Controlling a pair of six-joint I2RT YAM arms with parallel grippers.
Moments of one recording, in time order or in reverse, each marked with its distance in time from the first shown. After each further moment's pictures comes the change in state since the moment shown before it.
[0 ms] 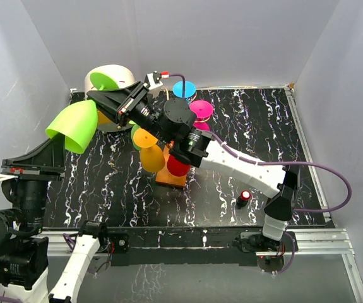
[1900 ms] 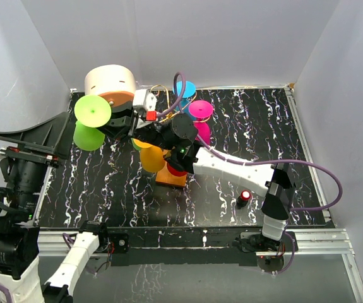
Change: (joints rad) left arm 0.000 0.184 0.237 -0.160 0.081 -0.615; right arm 0.001 0.023 -0.167 0.448 -0.403 -1.498
